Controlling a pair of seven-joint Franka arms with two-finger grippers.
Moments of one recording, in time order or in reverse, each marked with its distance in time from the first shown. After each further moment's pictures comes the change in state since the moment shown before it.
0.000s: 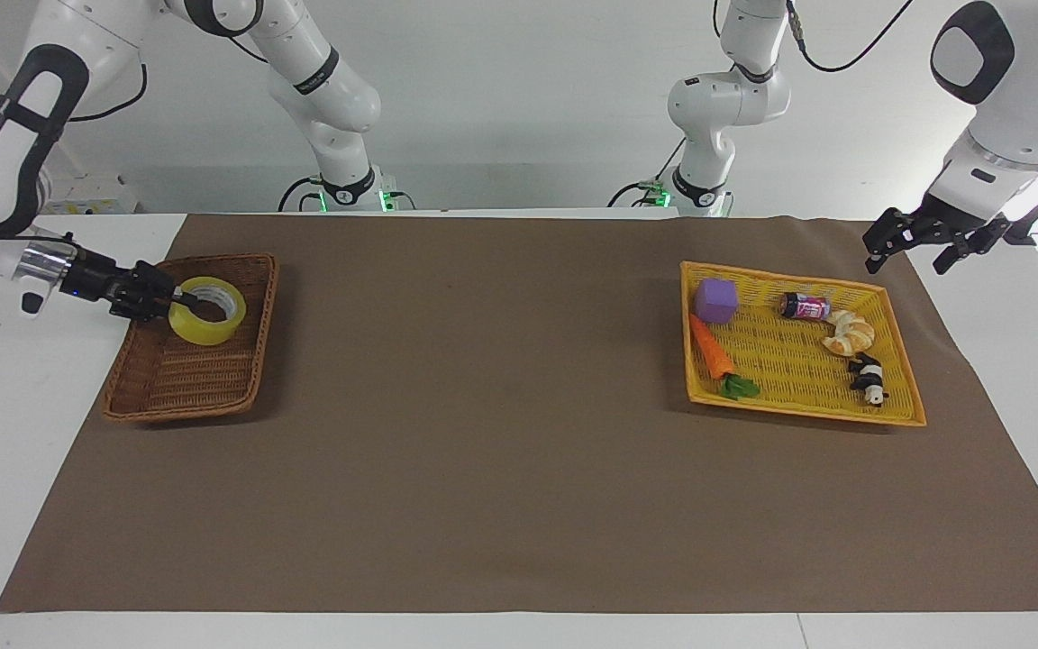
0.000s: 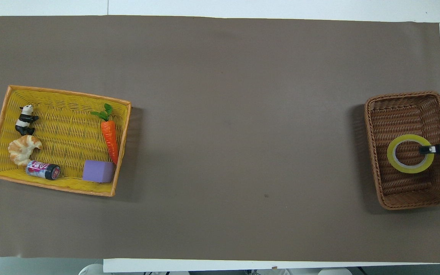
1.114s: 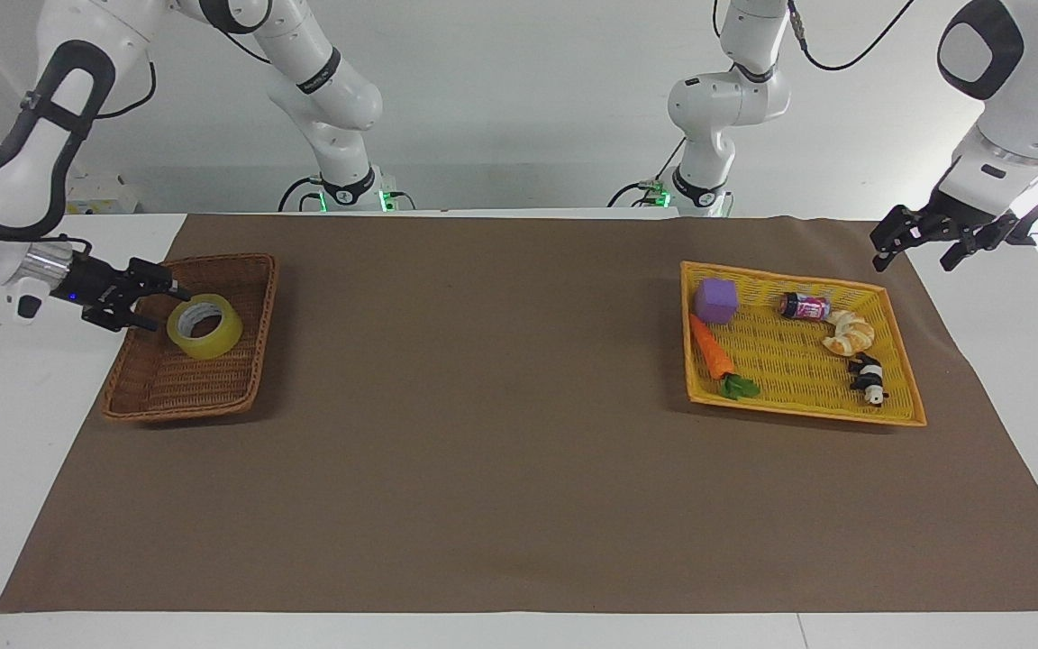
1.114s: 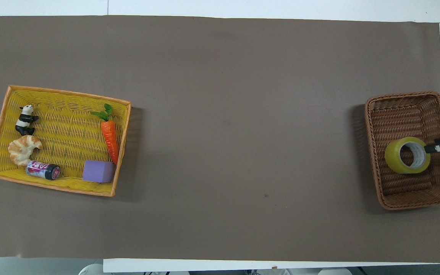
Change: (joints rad) left arm 0.028 0.002 0.002 0.030 0.002 -0.052 0.000; right arm 0.120 -0.066 0.003 0.095 -0.221 0.044 0.003
